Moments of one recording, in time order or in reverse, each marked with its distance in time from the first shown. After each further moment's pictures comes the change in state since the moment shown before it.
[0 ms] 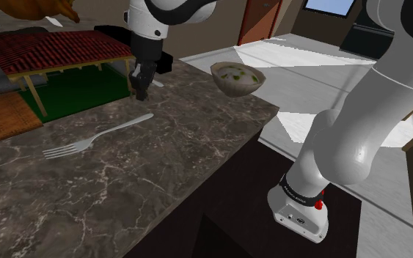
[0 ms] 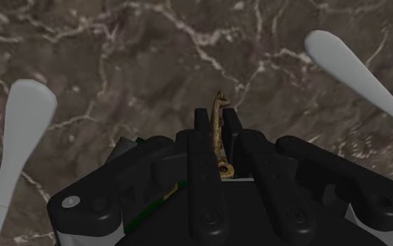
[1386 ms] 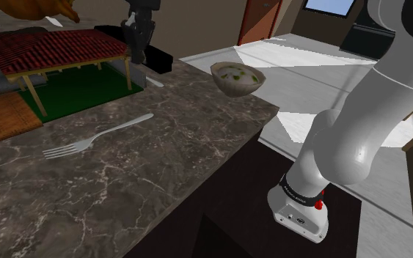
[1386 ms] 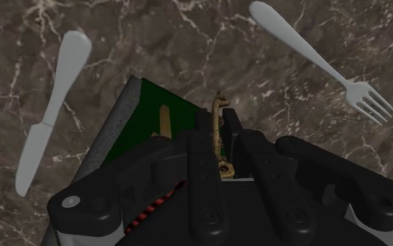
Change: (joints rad) arm -0.003 -0.005 -0.004 0.271 -0.013 -0.276 0.032
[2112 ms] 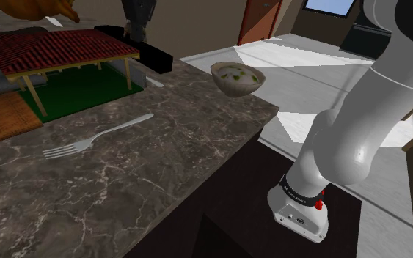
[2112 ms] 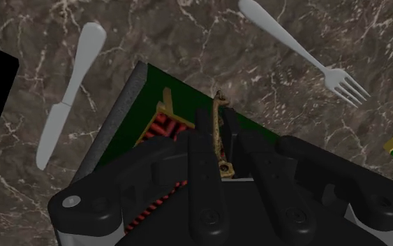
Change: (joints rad) arm -0.005 0.021 -0.007 0.160 -0.004 -0.140 0.006
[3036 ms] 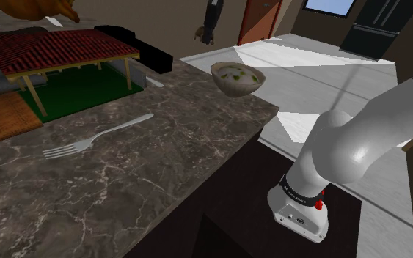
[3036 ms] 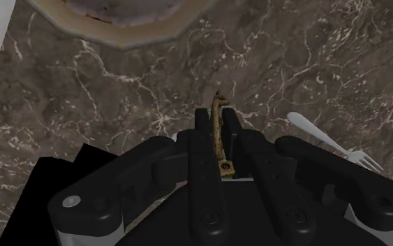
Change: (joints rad) arm -0.090 -0.380 -0.172 -0.369 -0.006 -0.044 -0.253
